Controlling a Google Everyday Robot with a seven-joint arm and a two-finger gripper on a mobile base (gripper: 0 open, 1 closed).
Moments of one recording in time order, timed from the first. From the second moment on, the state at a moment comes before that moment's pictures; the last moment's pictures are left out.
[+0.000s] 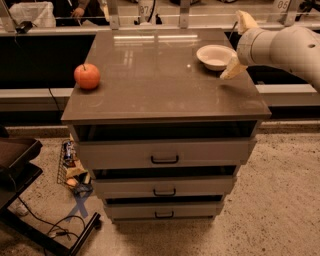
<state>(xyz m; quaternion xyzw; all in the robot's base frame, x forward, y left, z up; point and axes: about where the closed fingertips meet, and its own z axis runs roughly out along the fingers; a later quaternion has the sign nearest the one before) 0.788 -0.233 0.921 -0.59 0.57 -0.26 0.51</state>
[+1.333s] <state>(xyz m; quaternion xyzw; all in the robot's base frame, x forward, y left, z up) 0.815 -0.228 0.895 -0.61 0.56 -0.27 0.50</state>
